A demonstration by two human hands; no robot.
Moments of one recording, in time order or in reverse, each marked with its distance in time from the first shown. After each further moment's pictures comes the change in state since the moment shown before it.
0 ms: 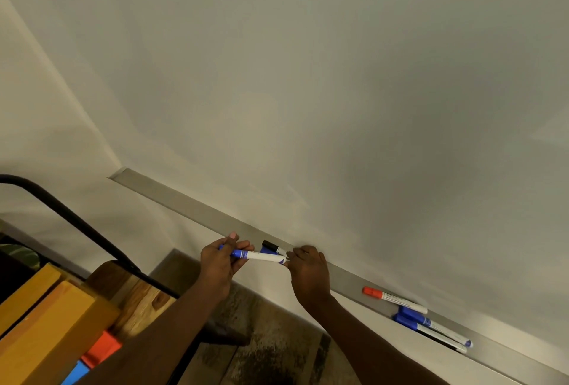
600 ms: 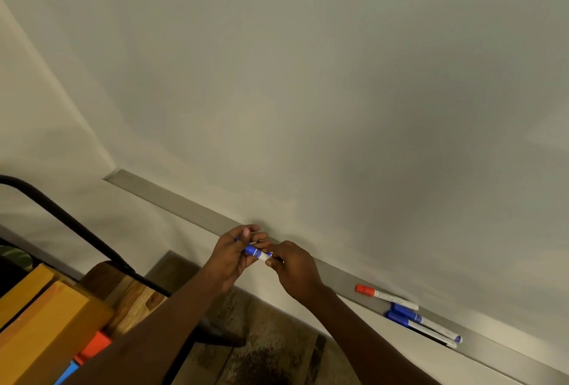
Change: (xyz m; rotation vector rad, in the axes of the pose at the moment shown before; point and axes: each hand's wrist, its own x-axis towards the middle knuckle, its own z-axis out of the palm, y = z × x) left_hand -0.009 0.003 0.020 0.046 -0.416 0.048; right_hand 0.006 -0.025 -0.050 0.387 -0.010 -0.048
